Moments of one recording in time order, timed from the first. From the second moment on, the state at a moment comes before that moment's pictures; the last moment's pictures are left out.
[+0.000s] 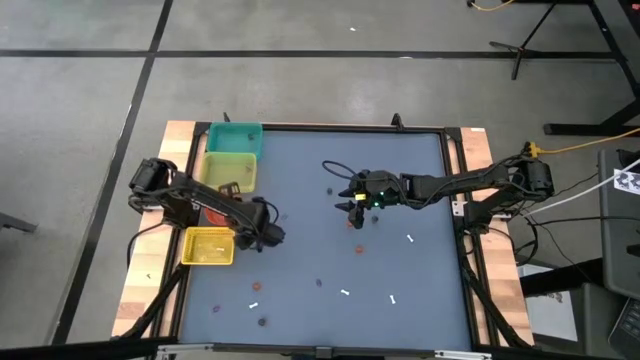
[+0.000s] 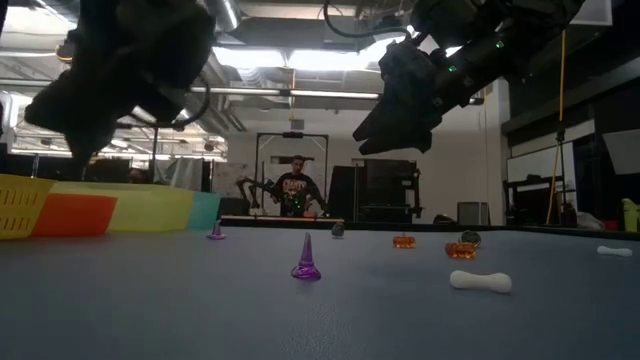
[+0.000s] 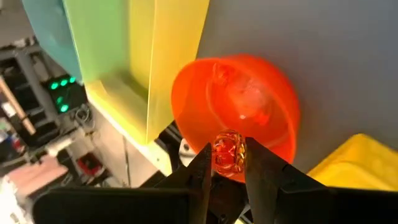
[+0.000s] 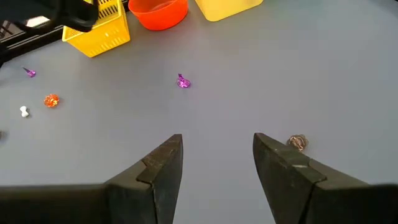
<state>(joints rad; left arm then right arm) -0.24 1.71 1.09 -1.56 -0.35 -0.79 -0.07 1.48 0.77 0.15 0.02 0.31</state>
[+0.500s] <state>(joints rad) -0.24 1.71 0.97 -1.56 -0.35 -0.91 -0.07 1.48 0.77 0.15 0.02 0.31</state>
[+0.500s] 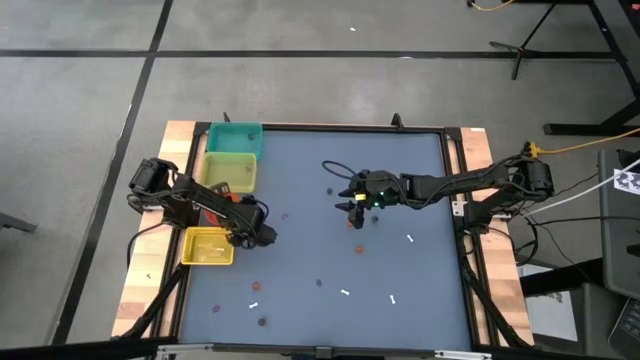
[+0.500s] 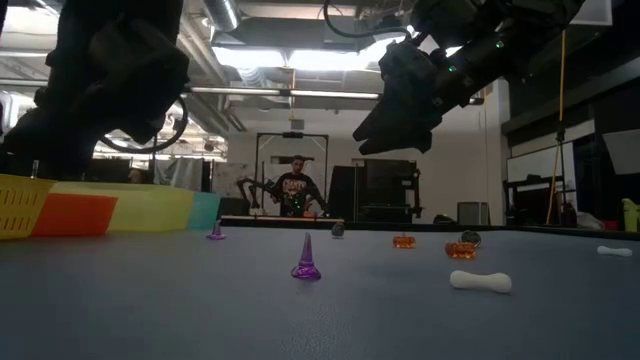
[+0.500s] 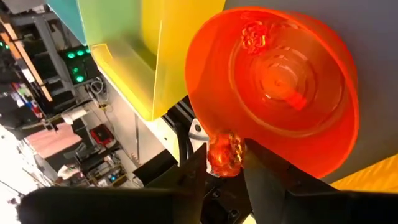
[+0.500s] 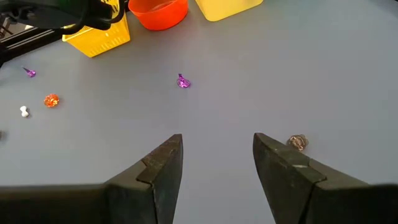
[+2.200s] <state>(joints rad) -0.03 1.71 1.14 -0.81 -0.21 -0.64 -0.07 1.48 0.77 0.12 0.02 0.30</state>
